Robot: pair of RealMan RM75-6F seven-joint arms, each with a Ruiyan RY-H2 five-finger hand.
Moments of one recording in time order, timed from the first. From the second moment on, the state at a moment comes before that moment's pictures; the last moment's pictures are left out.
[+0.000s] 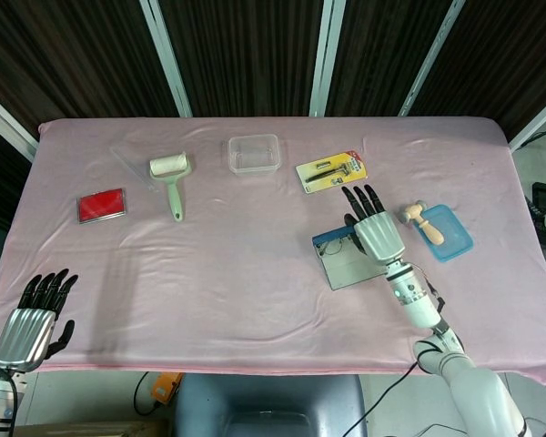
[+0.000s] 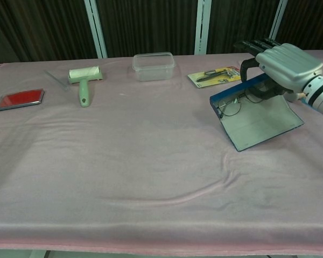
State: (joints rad) left arm -0.15 -1.16 0.01 -1.58 1.54 1.40 0.15; right arm 0.72 -1.96 0.08 -0.32 -1.52 1.29 0.17
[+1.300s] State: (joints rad) left arm -0.15 -1.16 0.02 -1.58 1.54 1.39 0.15; right arm 0.64 -2.10 0.04 -0.10 -1.57 1.62 0.15
